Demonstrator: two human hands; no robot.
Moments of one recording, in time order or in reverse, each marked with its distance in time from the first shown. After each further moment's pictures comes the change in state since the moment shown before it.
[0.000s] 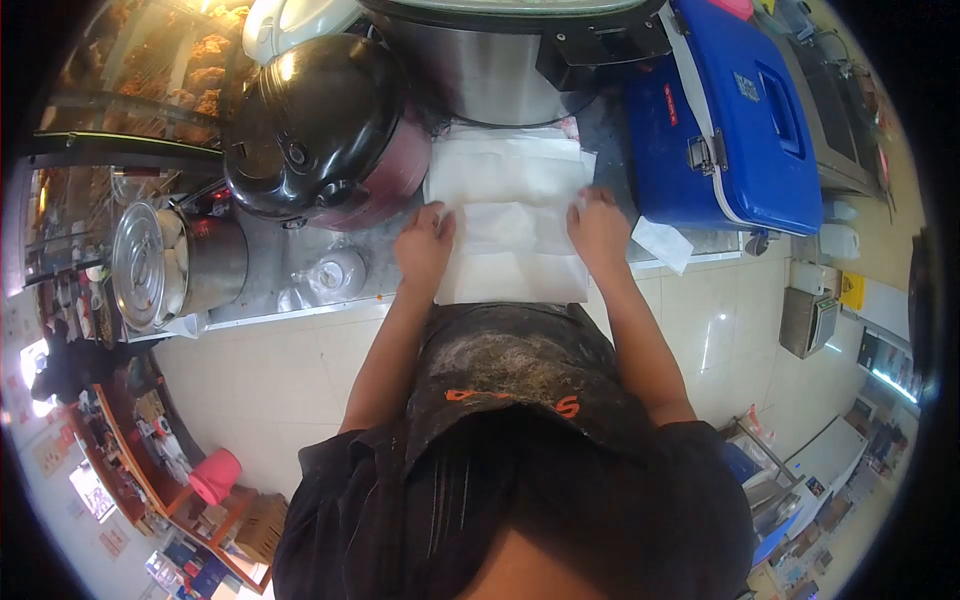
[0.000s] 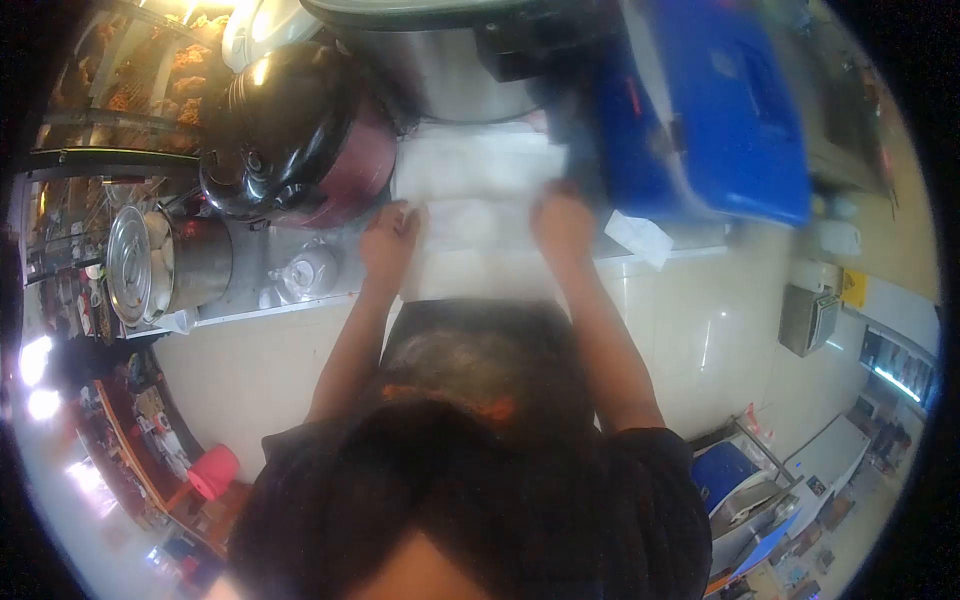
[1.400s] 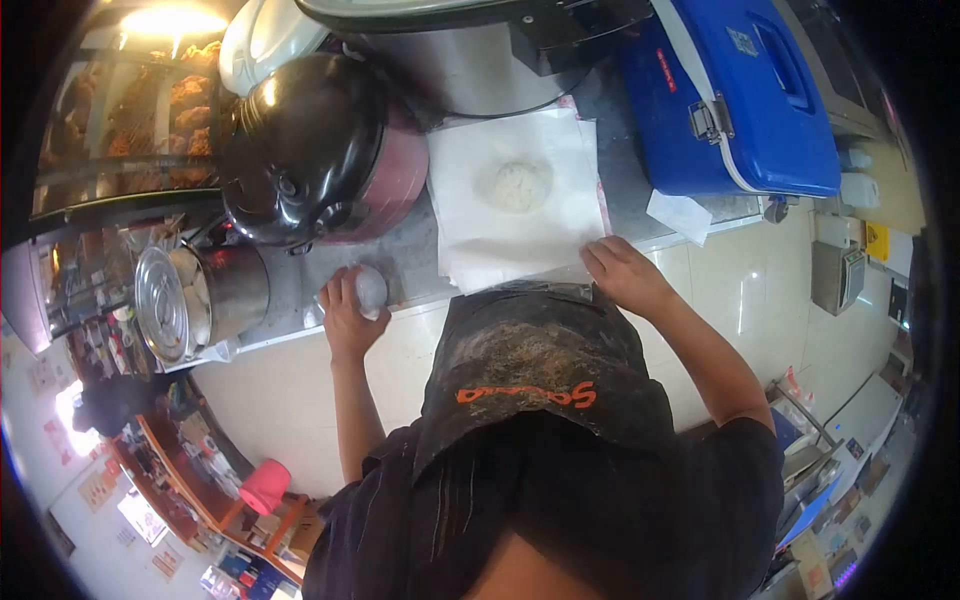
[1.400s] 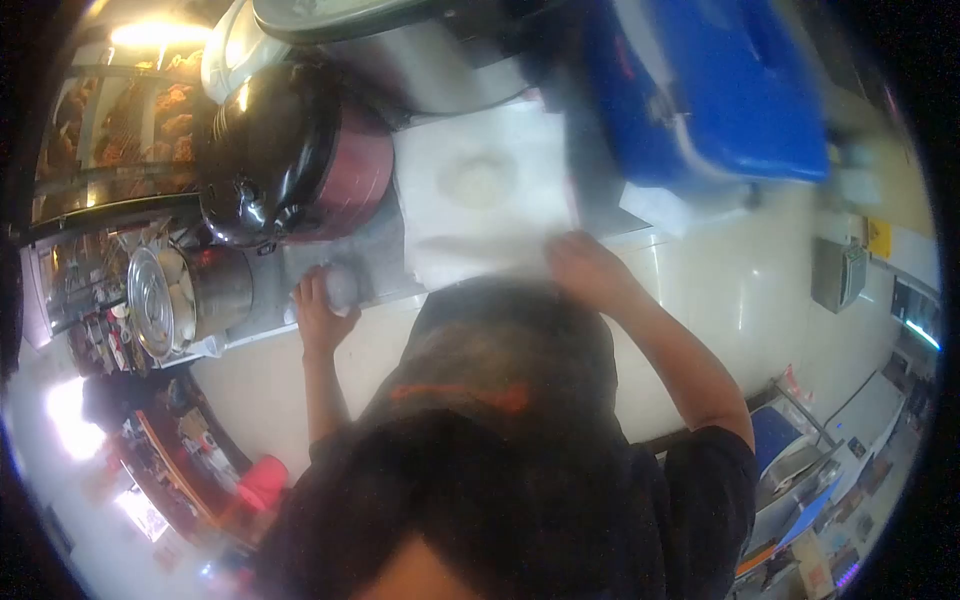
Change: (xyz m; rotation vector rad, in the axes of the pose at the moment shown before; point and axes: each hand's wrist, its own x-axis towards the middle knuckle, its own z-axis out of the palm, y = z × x) left_hand -0.054 -0.080 -0.142 0.419 -0.254 0.028; right_hand -0.076 0.033 -0.038 -0.131 -0.266 -0.734
